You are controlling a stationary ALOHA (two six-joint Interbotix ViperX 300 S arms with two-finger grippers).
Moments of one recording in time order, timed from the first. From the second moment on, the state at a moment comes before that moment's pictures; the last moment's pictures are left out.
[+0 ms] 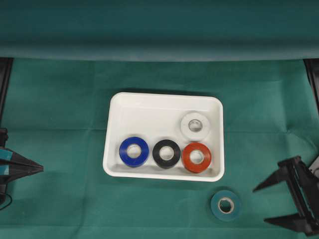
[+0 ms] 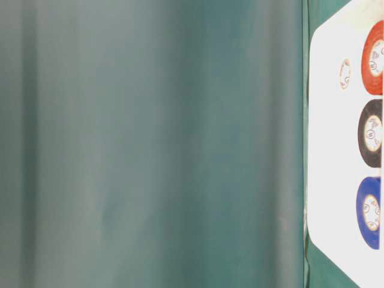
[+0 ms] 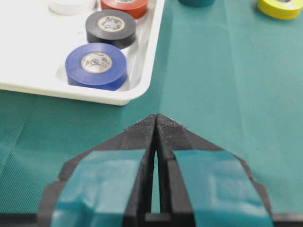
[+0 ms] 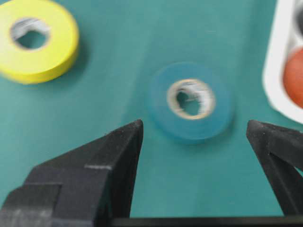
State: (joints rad) left arm 0.05 -1.37 1.51 -0.02 0.08 -0.04; right arm 0.26 -0.75 1.33 -0.62 0.04 0.63
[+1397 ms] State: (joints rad) left arm 0.06 -1.37 1.51 -0.02 0.08 -0.04; right arm 0.41 -0.28 1.06 -0.63 -0.04 0.62
